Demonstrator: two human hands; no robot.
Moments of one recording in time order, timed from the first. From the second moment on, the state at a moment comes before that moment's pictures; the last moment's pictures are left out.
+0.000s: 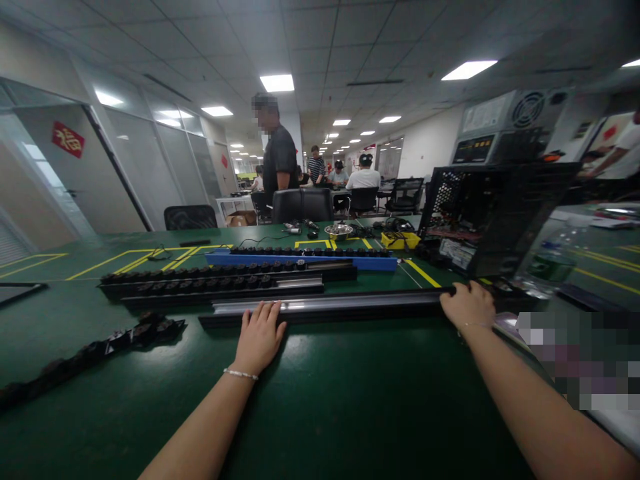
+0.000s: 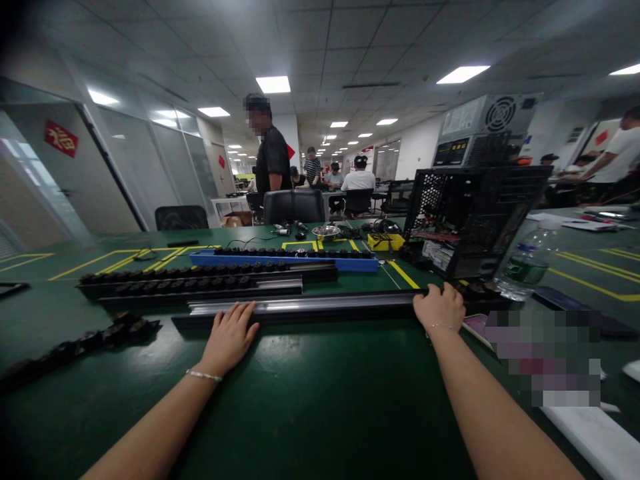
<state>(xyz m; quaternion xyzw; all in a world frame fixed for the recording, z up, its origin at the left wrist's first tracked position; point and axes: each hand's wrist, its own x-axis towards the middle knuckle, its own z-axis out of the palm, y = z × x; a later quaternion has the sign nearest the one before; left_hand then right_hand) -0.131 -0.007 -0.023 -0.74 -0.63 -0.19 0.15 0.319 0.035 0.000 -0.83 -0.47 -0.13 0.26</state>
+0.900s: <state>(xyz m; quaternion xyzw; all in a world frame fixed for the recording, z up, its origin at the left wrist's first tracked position) -0.128 -0.005 -0.023 -0.75 -0.62 -0.17 0.14 0.295 0.028 0.007 -0.82 -0.50 -0.12 0.26</state>
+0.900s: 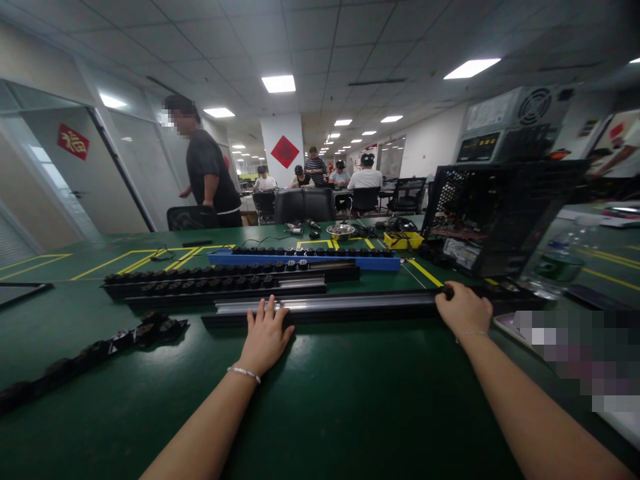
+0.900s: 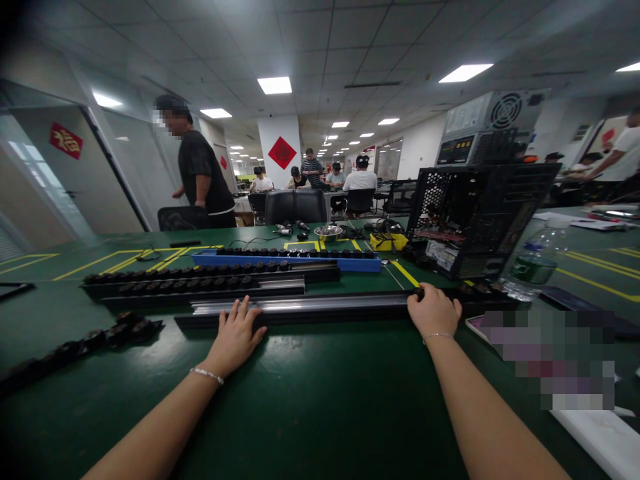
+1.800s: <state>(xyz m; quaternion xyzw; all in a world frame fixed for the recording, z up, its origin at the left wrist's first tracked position) -0.124 -0.009 -0.018 -0.77 -0.58 -0.21 0.18 0.278 0.026 0.011 -0.79 -0.53 -0.07 0.31</state>
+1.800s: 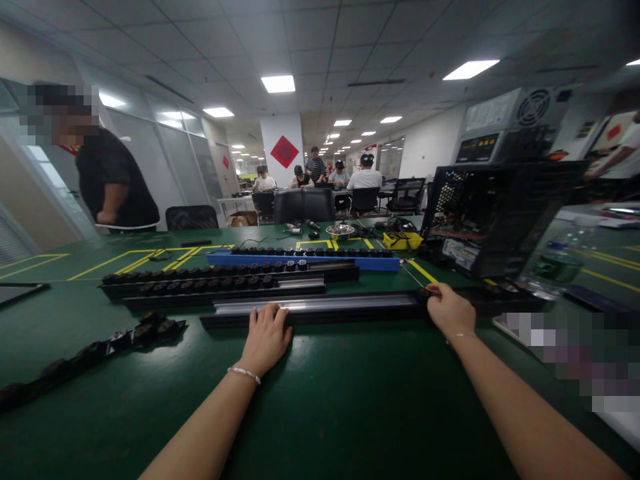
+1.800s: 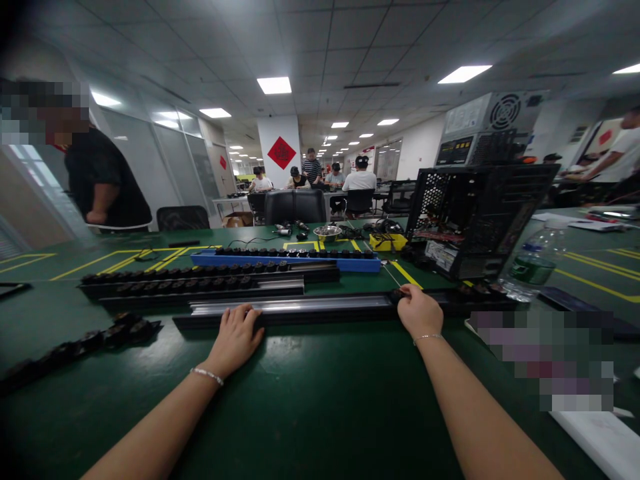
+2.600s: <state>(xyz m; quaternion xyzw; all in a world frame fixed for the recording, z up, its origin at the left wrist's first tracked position) -0.123 -0.008 -0.019 -0.76 -0.59 -0.21 0.18 0.252 0.025 0.009 -0.68 -0.64 0.00 0.36</state>
